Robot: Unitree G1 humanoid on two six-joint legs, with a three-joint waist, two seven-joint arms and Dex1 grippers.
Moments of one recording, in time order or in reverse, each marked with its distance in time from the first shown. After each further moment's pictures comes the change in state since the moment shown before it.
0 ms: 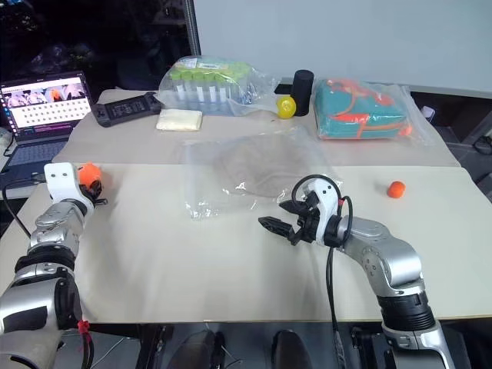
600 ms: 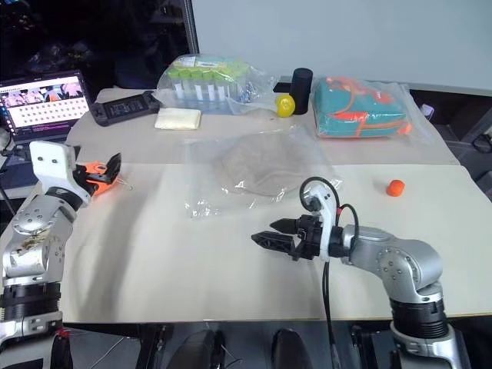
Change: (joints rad) left arm 0.419 -0.007 -0.108 -1.189 -0.110 0.267 -0.144; right arm -0.002 0.078 -0.132 -0.062 0.287 0.455 -0.227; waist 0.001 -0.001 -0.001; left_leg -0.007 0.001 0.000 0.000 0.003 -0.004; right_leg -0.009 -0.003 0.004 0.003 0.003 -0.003
